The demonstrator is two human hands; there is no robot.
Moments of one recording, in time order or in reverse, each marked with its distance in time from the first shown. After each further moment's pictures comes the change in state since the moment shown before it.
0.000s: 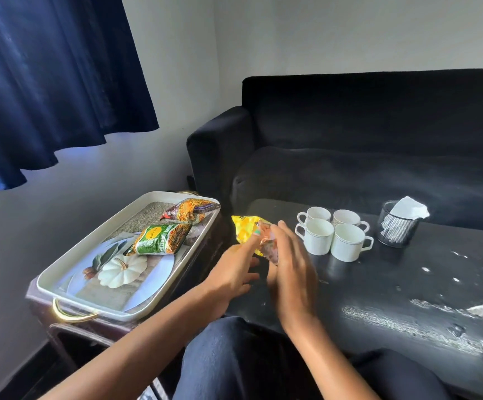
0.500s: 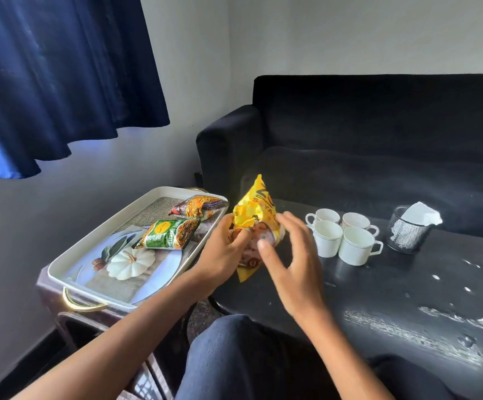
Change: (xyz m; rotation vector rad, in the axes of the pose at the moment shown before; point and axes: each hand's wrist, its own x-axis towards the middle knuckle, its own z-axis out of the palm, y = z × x) left_hand 0.013 -0.002 -0.032 0.132 0.180 0.465; right_hand 0.010 -0.006 -0.008 0.427 -0.119 0.022
